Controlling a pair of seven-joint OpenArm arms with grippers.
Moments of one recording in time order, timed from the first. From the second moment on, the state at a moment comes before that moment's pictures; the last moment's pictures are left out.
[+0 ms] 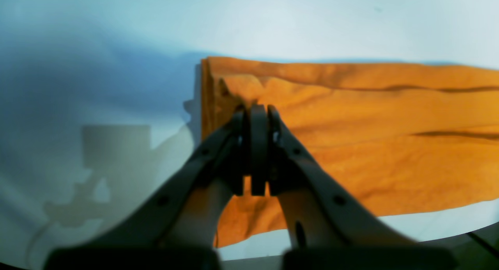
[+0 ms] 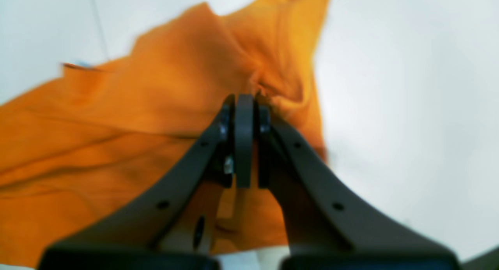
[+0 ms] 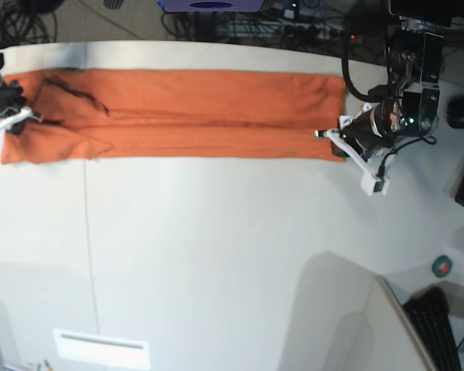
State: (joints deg) left arm 12.4 -21.9 -1.0 95.7 -31.1 -0.3 55.2; right arm -24.3 28.8 7.6 82.1 41.0 -1.8 -26.2
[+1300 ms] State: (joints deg) left arm 14.7 -23.3 -0.9 98.5 -31.3 -0.3 55.4; right arm -27.8 28.9 7.8 82.8 41.2 -11.8 -26.3
